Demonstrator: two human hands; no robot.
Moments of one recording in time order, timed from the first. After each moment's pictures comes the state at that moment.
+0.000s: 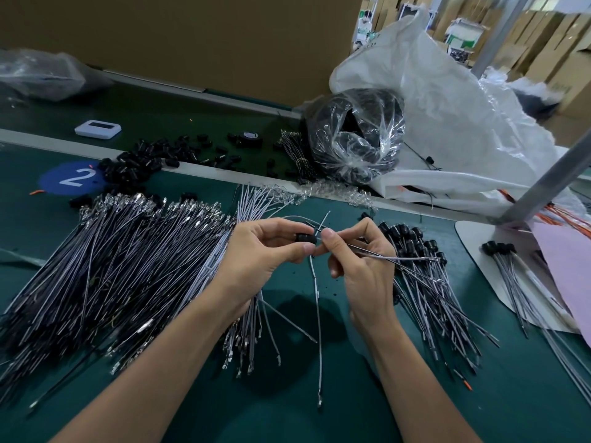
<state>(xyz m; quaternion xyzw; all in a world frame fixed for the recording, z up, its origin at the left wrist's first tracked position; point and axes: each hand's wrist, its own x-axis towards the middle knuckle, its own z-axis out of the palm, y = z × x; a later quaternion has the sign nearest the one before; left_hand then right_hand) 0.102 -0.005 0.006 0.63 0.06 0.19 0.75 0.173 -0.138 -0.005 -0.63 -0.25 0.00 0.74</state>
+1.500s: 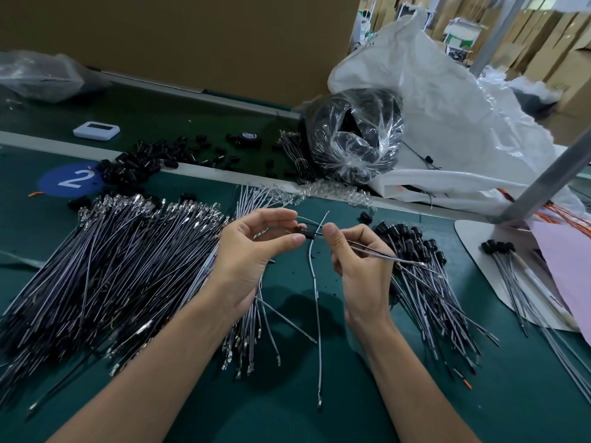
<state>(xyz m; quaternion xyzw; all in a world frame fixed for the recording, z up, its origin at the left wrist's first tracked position) 0.106 -0.003 0.004 0.52 0.09 0.24 0.82 0.169 -0.133 -0.005 -0.63 -0.20 -0.03 0.75</state>
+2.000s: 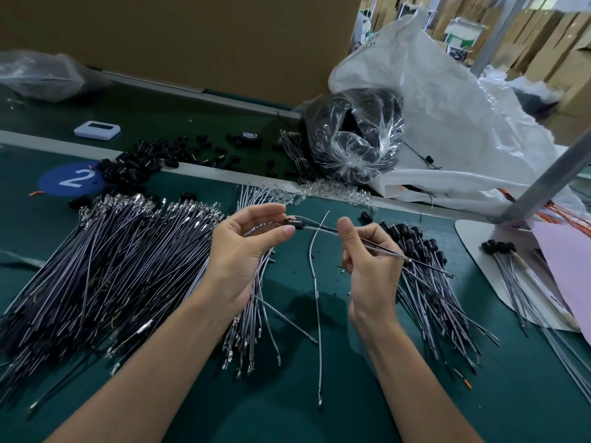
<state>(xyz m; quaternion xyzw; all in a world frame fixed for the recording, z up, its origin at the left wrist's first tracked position) 0.105 0.003 0.003 0.49 0.12 0.26 0.82 0.171 -0.137 -0.002 -0.62 -0.16 -0.04 0.77</state>
